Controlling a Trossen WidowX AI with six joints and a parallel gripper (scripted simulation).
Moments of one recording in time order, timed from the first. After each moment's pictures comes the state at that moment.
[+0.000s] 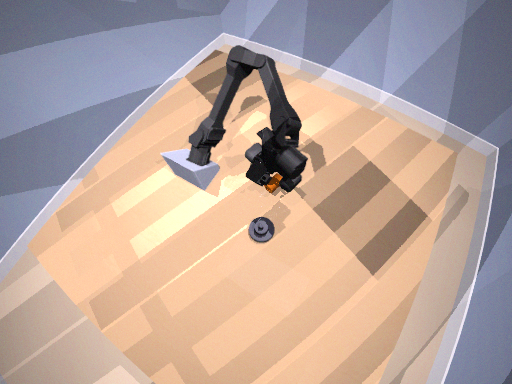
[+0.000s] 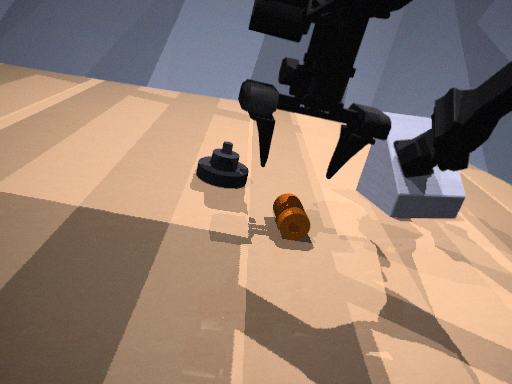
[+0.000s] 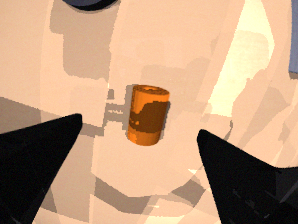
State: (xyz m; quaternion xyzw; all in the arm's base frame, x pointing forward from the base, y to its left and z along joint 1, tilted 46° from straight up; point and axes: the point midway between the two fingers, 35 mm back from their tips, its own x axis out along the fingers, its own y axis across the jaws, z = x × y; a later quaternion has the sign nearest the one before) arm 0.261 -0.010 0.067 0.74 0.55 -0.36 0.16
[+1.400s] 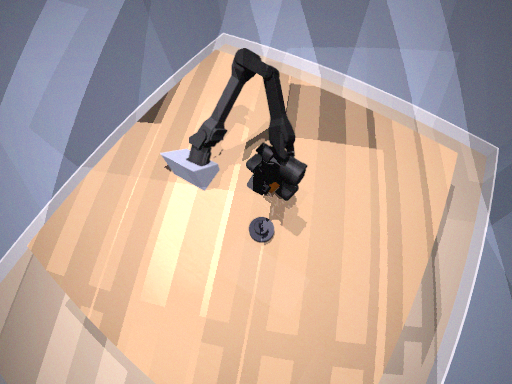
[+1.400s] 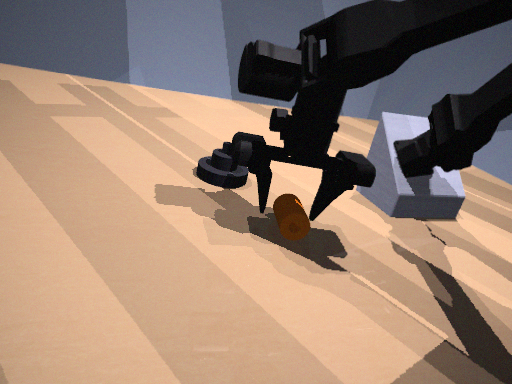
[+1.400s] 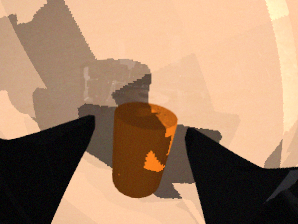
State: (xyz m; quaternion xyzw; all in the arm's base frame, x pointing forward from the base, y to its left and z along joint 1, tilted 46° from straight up) arm 0.266 0.038 0.022 0.73 0.56 -0.36 0.16
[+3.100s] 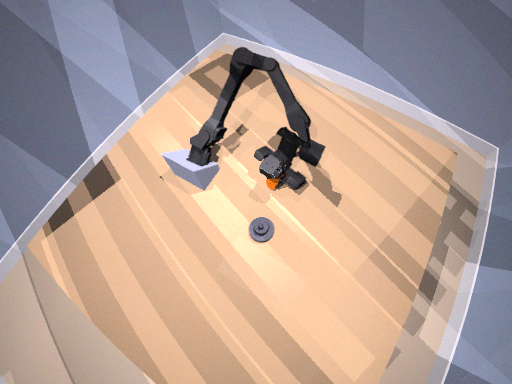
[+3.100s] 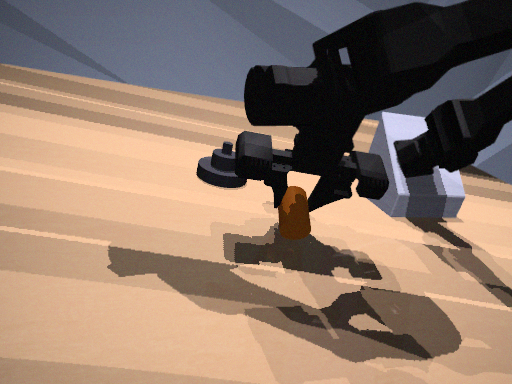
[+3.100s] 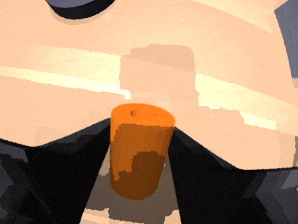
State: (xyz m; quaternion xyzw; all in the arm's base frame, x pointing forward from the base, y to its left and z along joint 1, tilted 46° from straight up) arm 0.271 0.042 0.046 0.65 0.52 -0.50 0.26
